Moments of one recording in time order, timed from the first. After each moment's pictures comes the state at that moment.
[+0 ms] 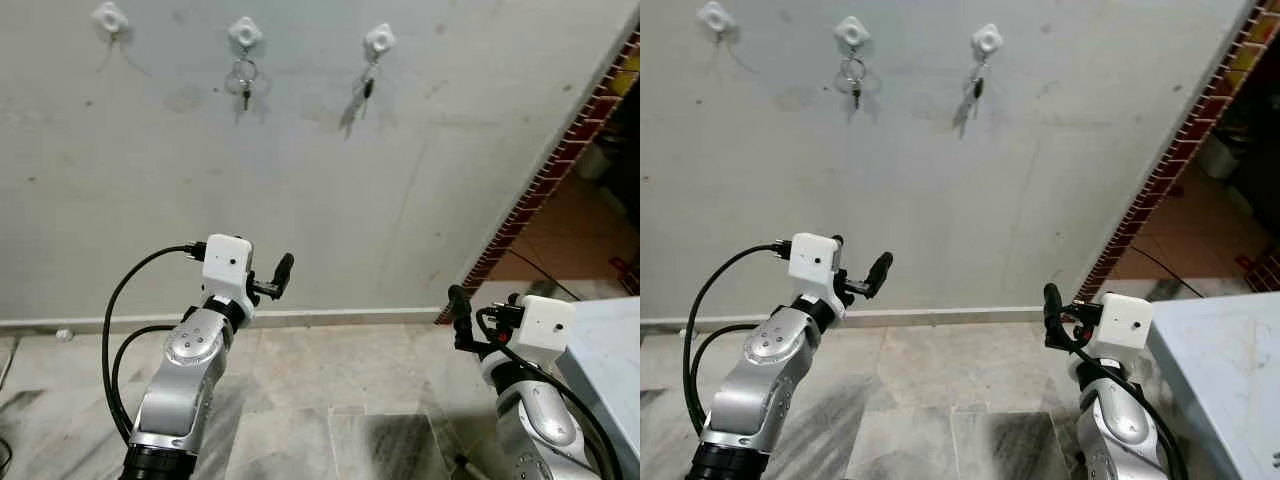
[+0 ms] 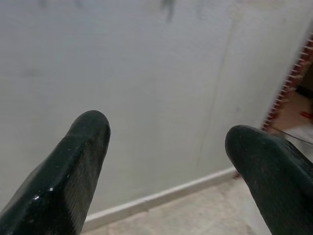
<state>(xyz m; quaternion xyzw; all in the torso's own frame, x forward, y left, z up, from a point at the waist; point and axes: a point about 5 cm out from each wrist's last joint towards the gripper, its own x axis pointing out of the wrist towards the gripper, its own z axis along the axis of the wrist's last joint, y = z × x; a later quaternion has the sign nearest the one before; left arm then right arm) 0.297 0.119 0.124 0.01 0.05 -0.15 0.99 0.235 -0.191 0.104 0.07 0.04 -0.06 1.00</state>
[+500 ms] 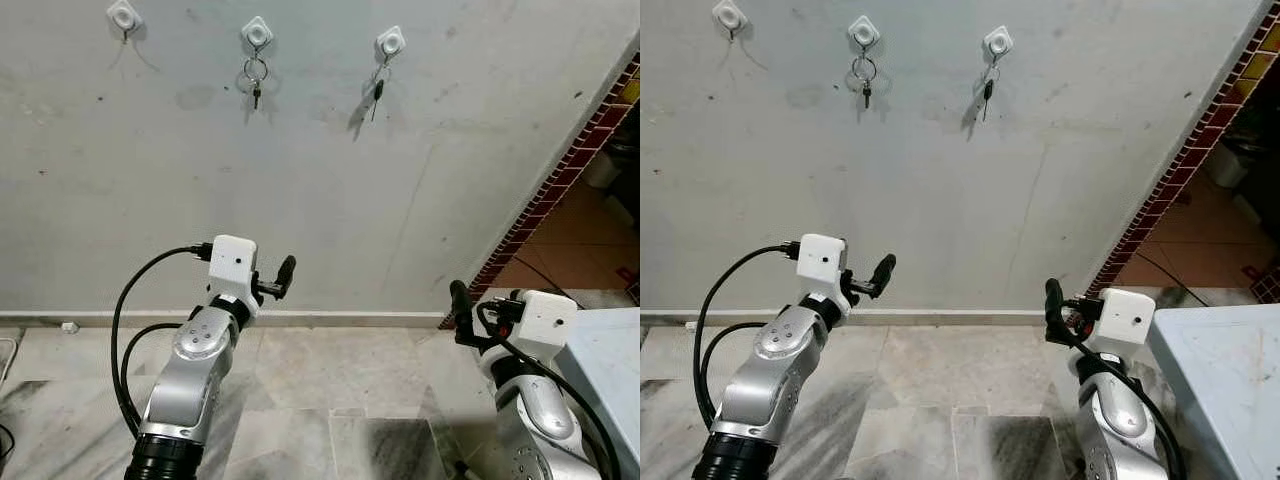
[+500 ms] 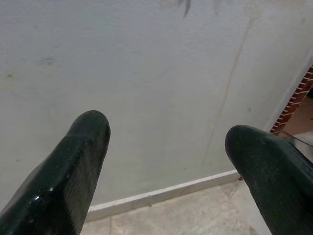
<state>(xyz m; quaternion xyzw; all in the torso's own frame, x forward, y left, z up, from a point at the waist) 0.303 0.116 0.119 0.01 0.06 -0.15 0.99 0.240 -0.190 0.106 0.07 0.04 -0.06 0.99</state>
